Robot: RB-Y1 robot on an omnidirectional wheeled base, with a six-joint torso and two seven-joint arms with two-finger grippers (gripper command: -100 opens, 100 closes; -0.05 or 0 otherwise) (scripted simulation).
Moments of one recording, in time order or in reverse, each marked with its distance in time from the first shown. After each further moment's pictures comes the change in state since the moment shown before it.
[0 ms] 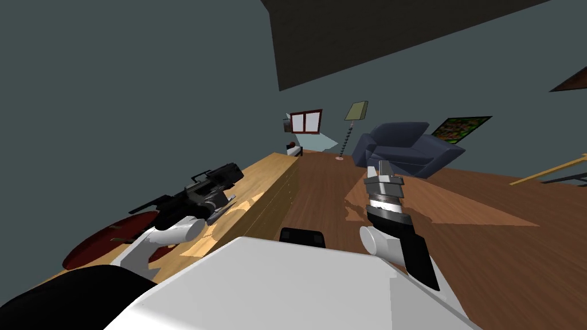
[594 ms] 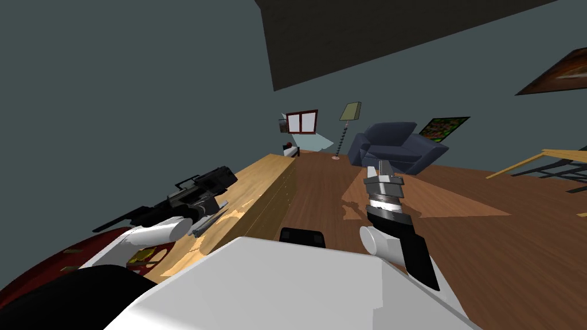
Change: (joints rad) left arm 0.031 0.095 0.077 0.080 0.123 0.197 0.057; right arm 0.000 0.000 0.000 0.000 0.000 0.000 0.000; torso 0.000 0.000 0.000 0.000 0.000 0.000
